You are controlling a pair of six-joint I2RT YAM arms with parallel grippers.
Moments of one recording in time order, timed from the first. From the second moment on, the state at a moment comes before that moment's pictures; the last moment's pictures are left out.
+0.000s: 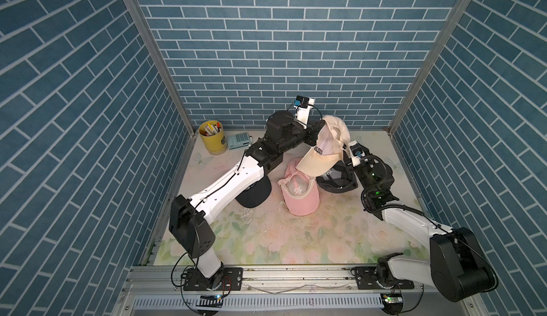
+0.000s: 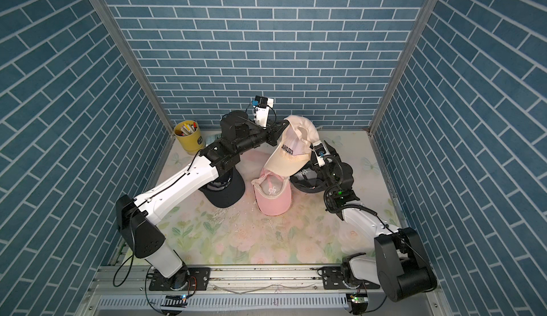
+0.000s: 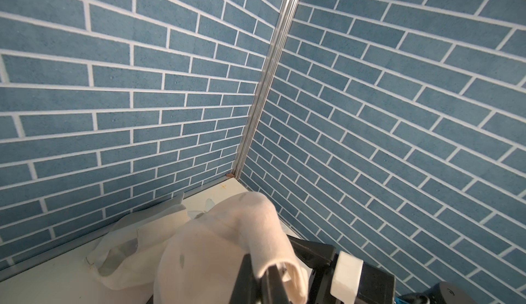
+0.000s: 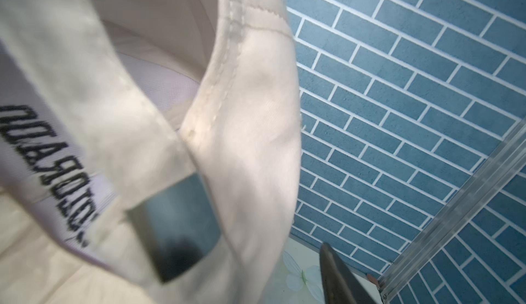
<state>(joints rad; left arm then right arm) -0.72 1.68 1.65 -0.02 0.21 -0.33 0.34 1.27 0.58 0.79 0.01 -0.41</state>
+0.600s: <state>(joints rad) -0.67 1.64 1.57 -0.01 0.24 -0.37 0.34 1.25 0.58 0.82 0.15 -0.33</state>
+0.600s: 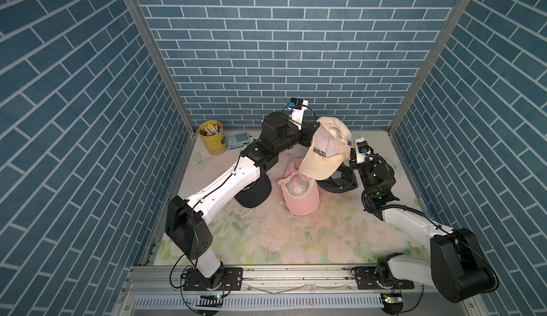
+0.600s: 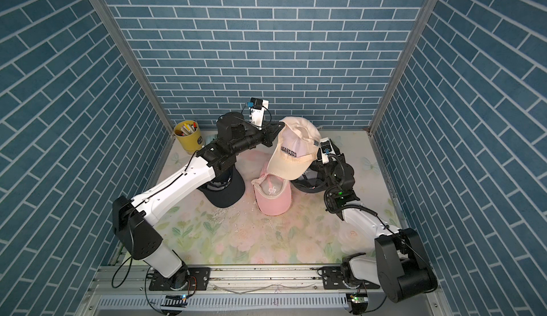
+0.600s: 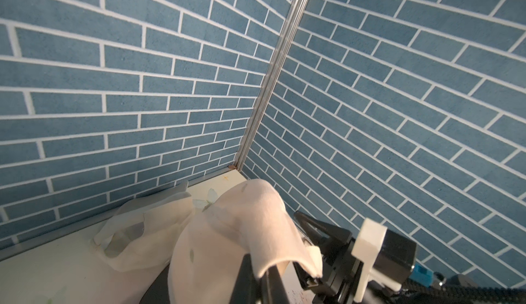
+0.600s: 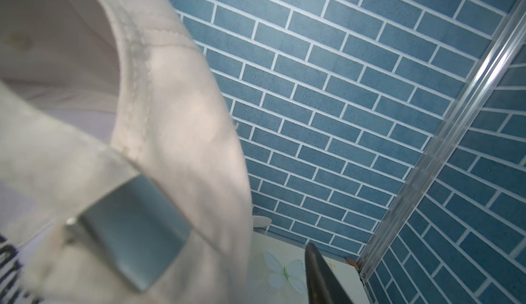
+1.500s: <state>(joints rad) -0.60 1.59 1.36 0.06 0.30 -0.43 0.30 1.19 0.75 0.61 -0.02 -0.27</state>
